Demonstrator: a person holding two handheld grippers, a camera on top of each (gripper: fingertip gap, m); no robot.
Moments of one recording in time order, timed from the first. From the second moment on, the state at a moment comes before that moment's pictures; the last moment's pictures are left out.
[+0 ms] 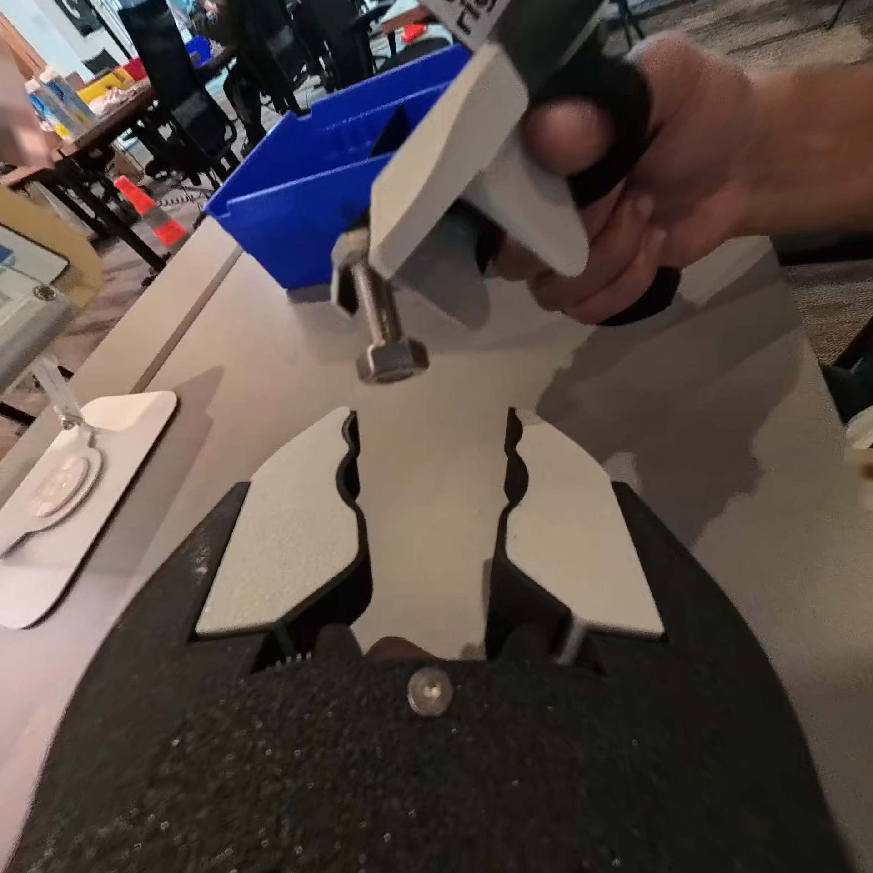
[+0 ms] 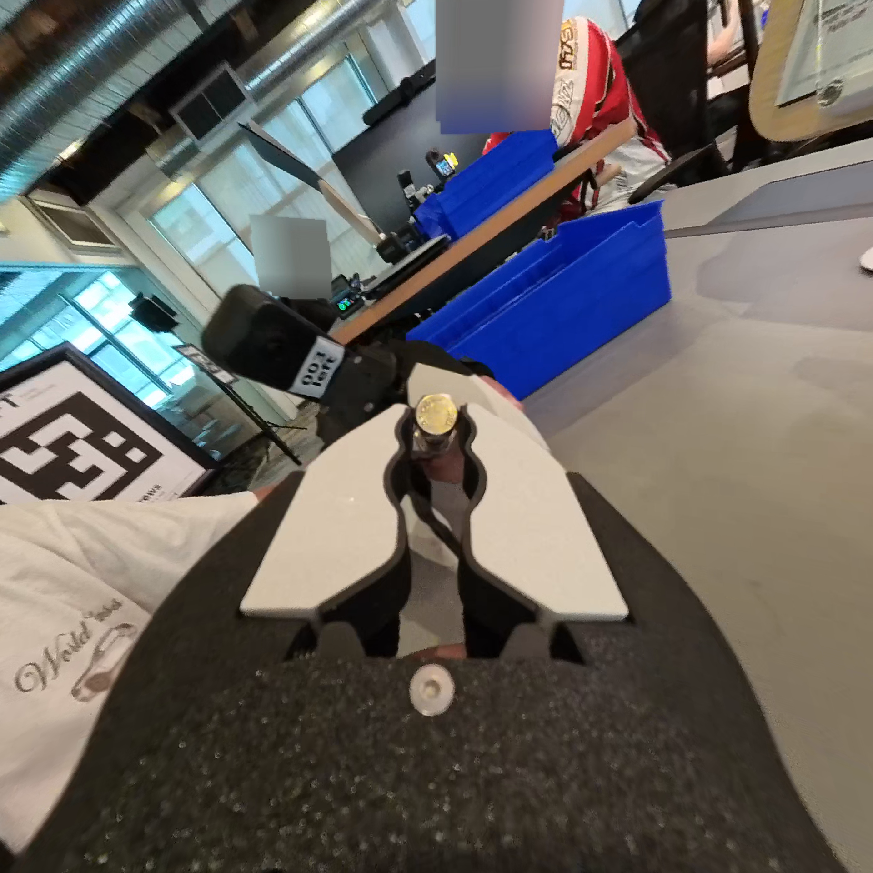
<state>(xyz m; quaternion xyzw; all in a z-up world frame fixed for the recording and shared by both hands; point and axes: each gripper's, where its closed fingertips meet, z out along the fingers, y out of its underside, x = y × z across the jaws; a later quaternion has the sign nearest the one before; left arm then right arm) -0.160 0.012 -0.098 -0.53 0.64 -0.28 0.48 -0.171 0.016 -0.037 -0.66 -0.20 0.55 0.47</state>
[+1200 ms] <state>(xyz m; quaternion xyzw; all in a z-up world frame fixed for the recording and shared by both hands) -0.180 -0.014 -0.026 -0.50 0.50 -0.62 0.34 -0.166 0.011 -0.030 -0.62 -0.23 0.55 0.51</state>
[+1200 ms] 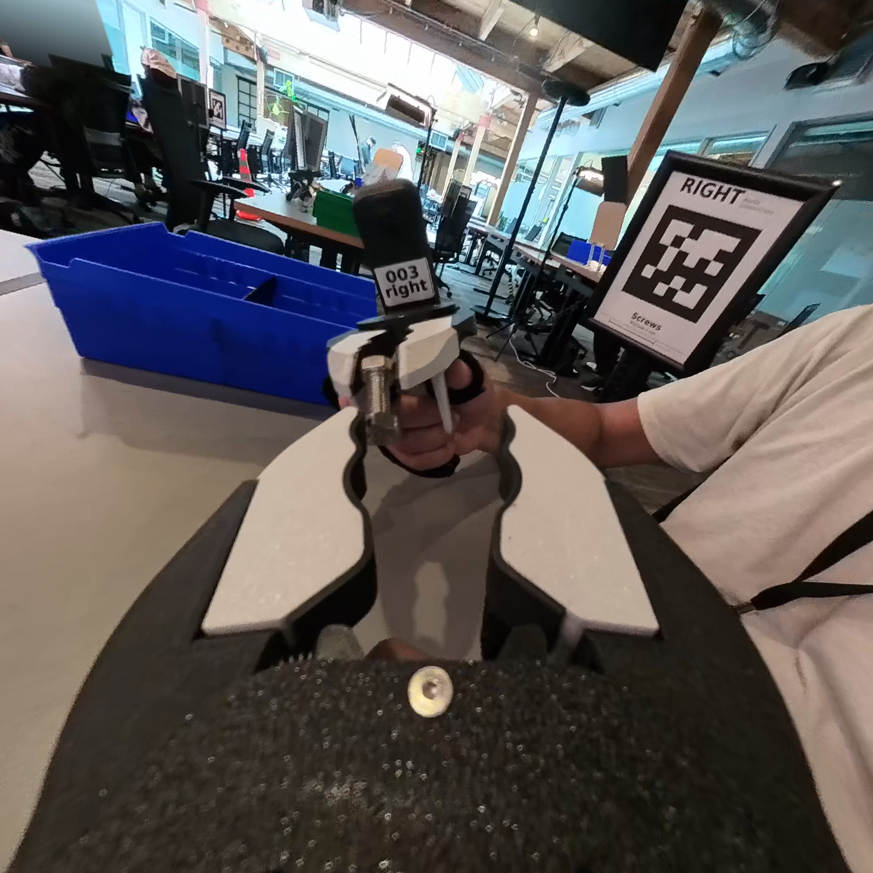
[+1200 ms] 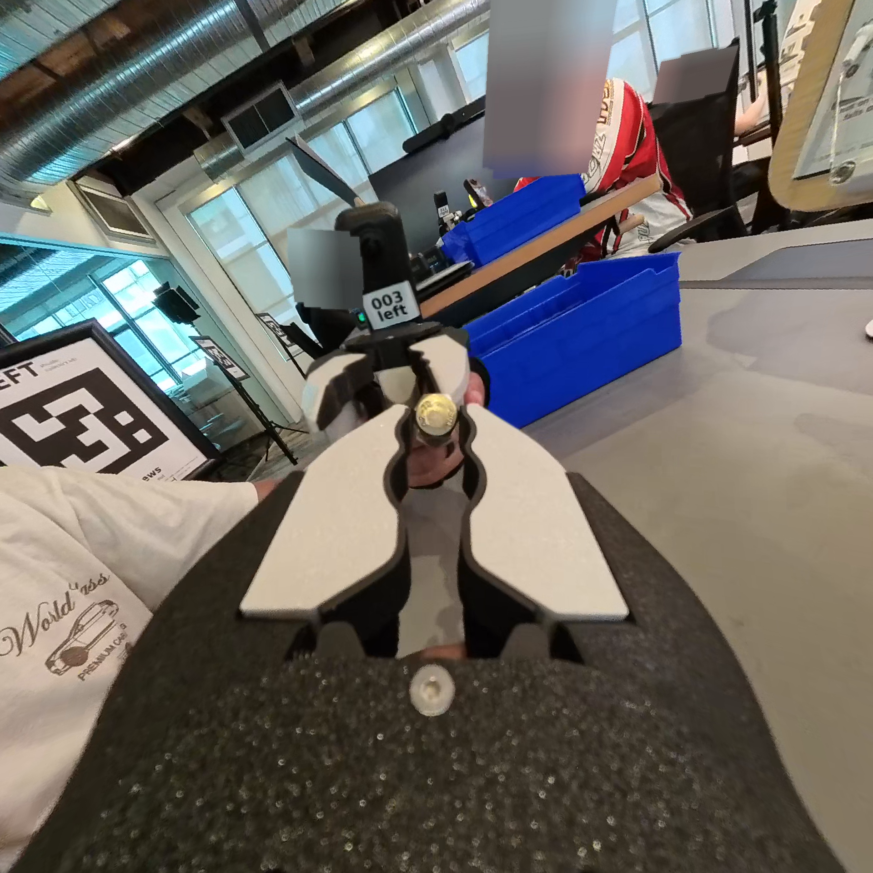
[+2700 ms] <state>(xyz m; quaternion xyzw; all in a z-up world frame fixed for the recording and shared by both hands) -0.168 -0.006 -0.045 -0.53 0.52 -0.55 0.38 -0.175 0.002 -0.028 -0.61 -0.25 0.56 0.50</state>
